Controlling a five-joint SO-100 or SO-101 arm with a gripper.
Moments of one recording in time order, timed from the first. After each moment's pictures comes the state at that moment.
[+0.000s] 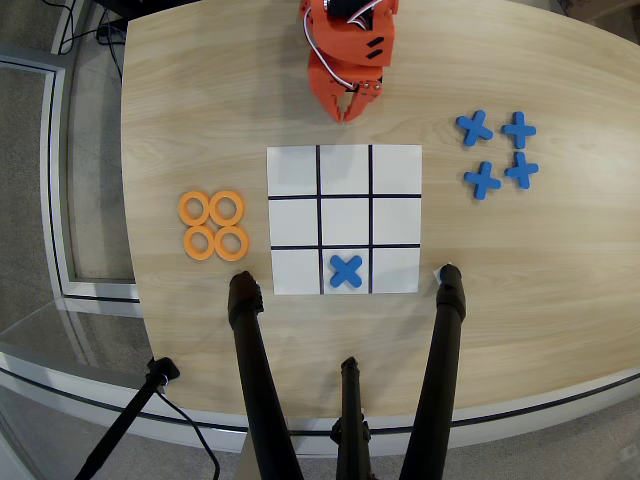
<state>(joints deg) 0.7 192.1 180.4 74.2 -85.9</state>
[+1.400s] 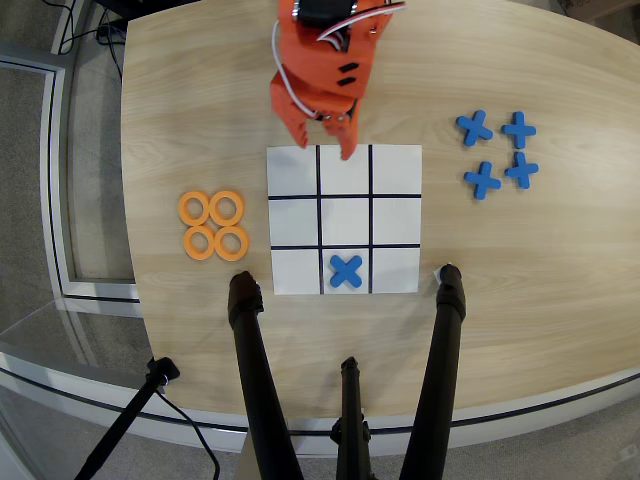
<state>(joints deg) 13.3 150.6 151.2 57.1 -83.8</state>
